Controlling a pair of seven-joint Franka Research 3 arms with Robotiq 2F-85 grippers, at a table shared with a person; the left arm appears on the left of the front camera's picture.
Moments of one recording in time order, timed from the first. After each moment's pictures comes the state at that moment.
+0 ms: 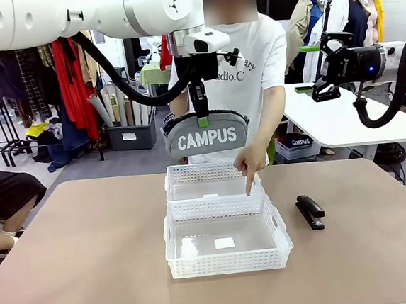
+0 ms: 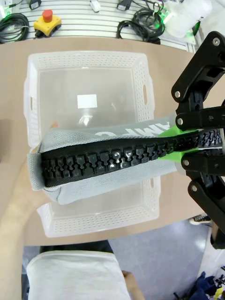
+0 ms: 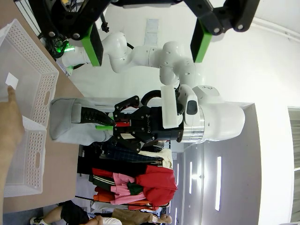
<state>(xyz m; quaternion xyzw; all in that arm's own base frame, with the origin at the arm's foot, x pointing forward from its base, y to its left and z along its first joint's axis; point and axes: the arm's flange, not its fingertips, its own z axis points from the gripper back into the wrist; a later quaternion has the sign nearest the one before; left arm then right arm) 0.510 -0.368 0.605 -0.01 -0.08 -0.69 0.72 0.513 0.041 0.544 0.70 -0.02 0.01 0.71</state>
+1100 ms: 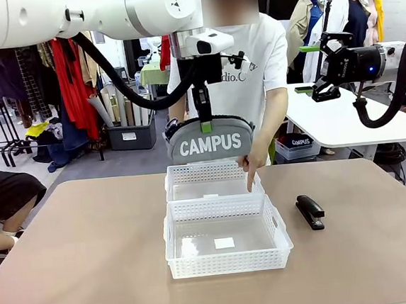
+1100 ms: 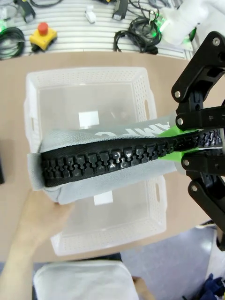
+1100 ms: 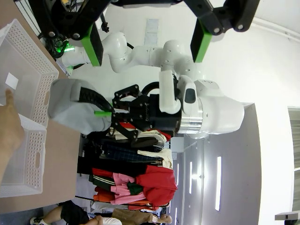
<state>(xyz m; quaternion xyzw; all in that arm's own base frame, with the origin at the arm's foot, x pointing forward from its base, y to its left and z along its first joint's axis) 0.486 -0.375 0.597 -0.03 -0.06 -0.71 0.71 0.513 0.041 0.544 0.70 -0.02 0.01 0.71</state>
